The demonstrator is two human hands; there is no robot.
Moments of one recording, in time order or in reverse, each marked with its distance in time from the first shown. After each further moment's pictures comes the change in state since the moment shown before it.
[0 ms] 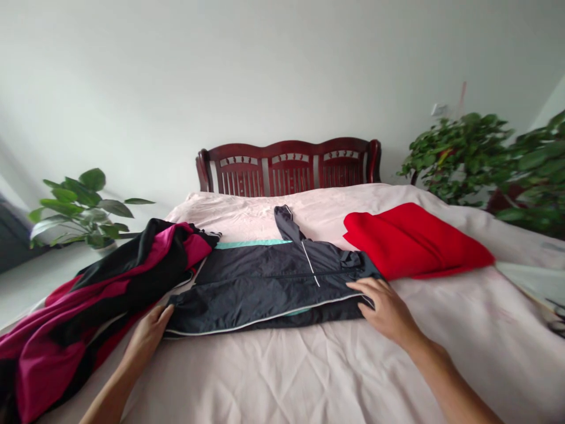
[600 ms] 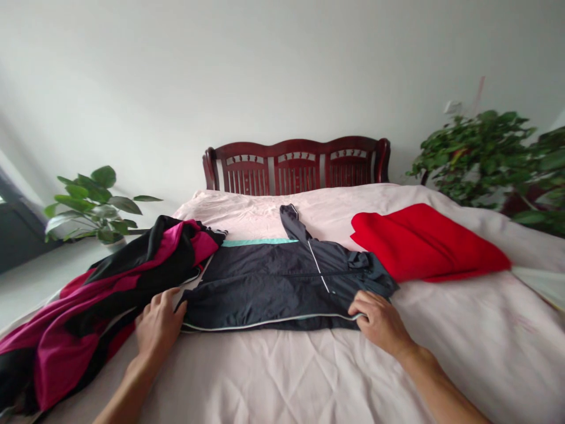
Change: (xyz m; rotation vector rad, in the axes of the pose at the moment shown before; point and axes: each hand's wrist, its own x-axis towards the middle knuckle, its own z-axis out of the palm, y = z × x) left_hand -0.012 0.009 0.007 0.552 0.060 0.126; right_hand -0.005 -0.026 0.017 -0.042 -0.100 -0.075
